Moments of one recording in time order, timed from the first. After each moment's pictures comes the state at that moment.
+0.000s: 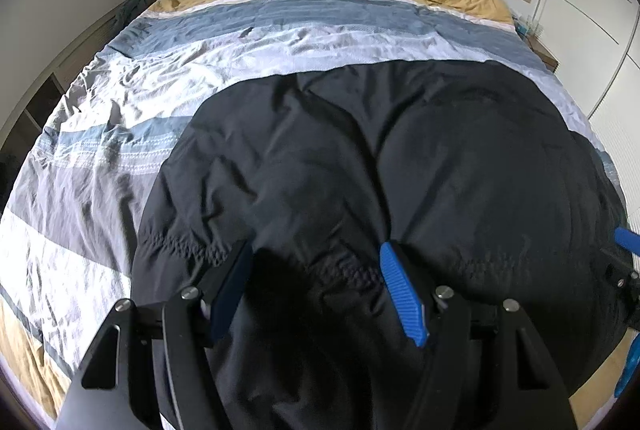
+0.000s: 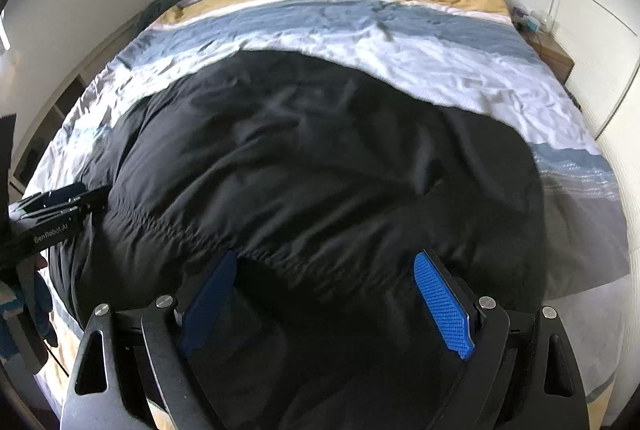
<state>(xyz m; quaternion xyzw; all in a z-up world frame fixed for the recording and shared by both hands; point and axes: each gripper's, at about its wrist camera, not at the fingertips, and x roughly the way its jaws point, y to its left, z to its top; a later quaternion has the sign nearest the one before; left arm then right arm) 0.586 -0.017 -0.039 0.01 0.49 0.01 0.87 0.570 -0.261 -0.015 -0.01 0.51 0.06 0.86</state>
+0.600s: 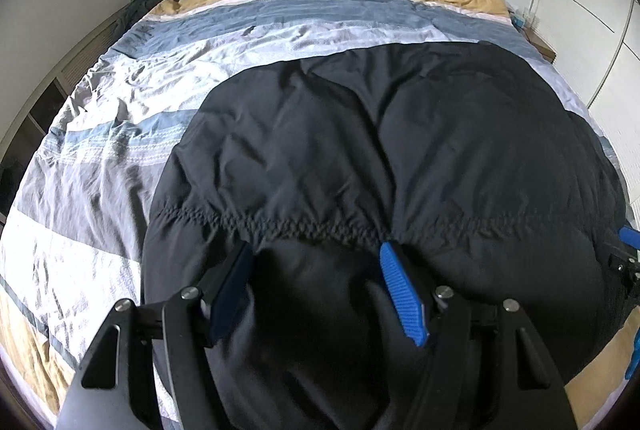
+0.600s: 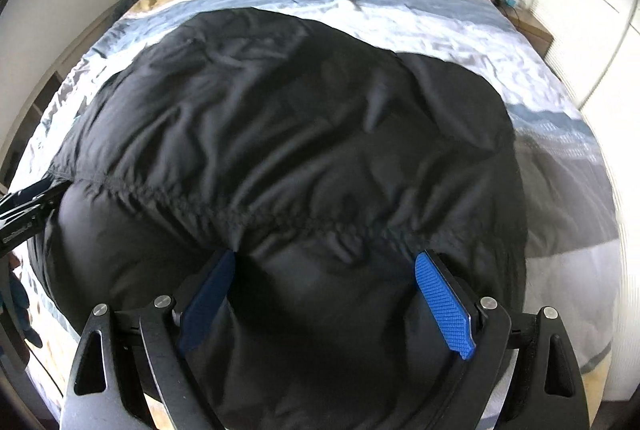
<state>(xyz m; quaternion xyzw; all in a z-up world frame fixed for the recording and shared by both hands) 0.561 -0.014 -0.040 0.02 0.48 0.01 0.87 0.548 -0.293 -0.030 0.00 0.54 0.01 0.84</state>
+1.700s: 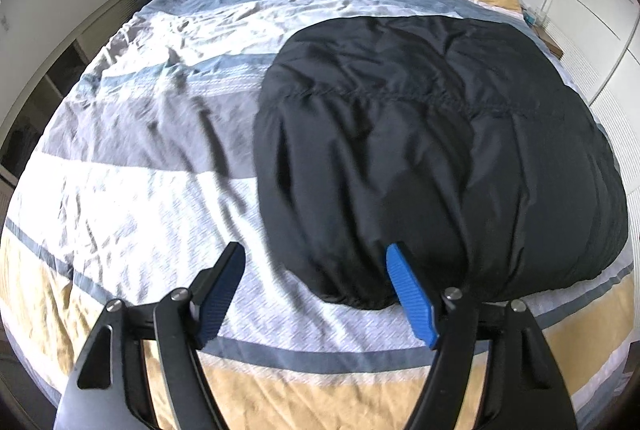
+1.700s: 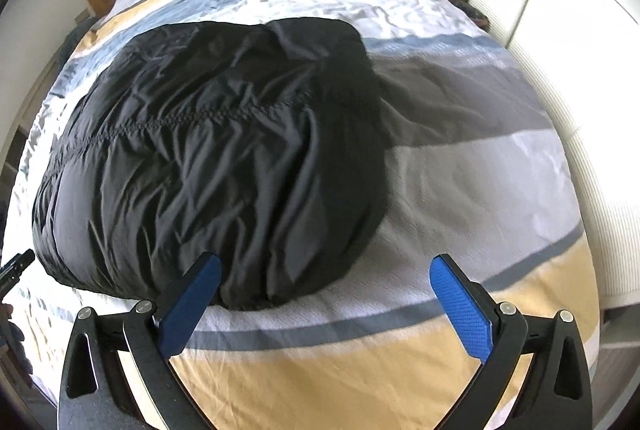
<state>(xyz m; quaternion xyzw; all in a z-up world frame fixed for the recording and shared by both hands) 0.460 0.075 -0.029 -0.01 0.52 0.03 0.85 0.448 -0.359 0.006 0.07 0.56 -0.10 0.82</state>
